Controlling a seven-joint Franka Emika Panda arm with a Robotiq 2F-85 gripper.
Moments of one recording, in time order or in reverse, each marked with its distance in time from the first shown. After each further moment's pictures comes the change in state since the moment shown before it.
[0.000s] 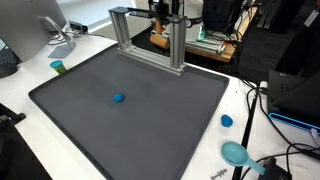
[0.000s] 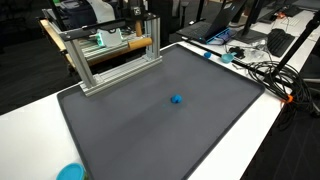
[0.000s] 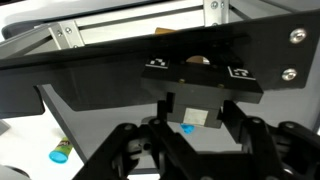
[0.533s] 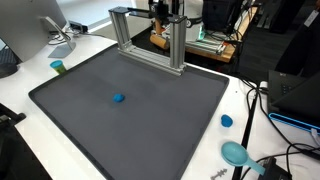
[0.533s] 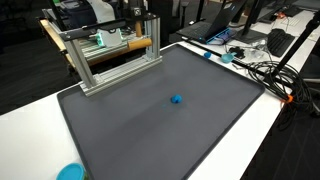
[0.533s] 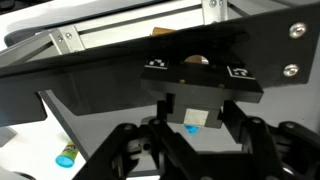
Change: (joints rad) arm -0.008 0.011 0.012 0.003 0.001 0.002 0.053
